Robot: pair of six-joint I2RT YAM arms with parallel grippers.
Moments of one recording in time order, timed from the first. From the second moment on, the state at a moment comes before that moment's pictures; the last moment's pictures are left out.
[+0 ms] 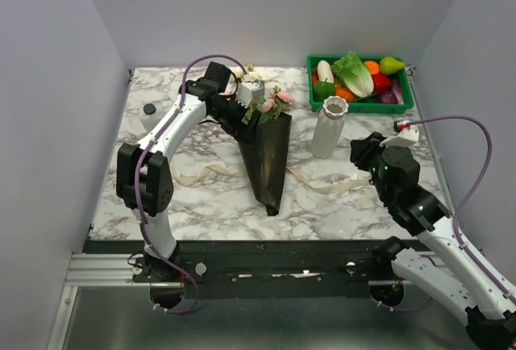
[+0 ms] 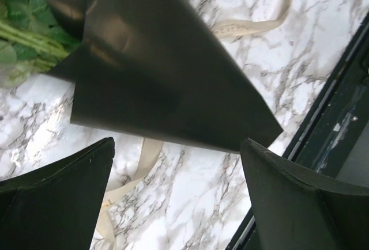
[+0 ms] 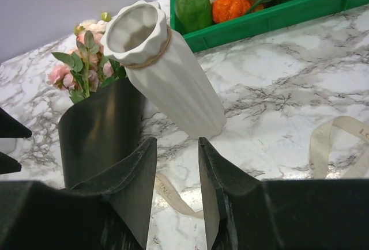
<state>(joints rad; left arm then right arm) -0.36 1.83 1.67 -0.93 0.66 0.31 0.56 0.67 0.71 -0.29 0.52 0.50</state>
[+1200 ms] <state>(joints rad) -0.28 2.10 1.83 -1.00 0.83 0.55 0.56 0.69 0.72 -0.30 0.48 0.49</state>
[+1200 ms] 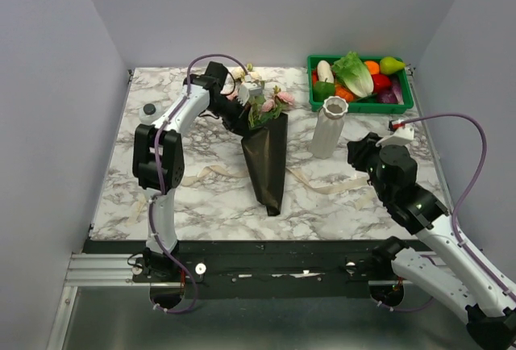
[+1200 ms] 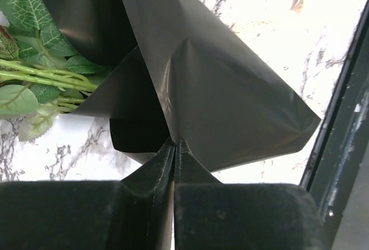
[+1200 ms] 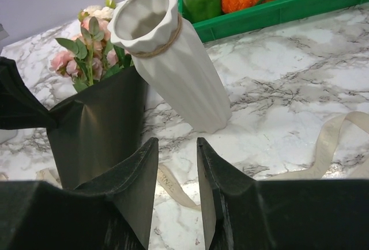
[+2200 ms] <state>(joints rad) -0.35 1.86 1.79 -1.01 0.85 0.39 0.57 0.62 0.74 -0.34 0.48 0.49</state>
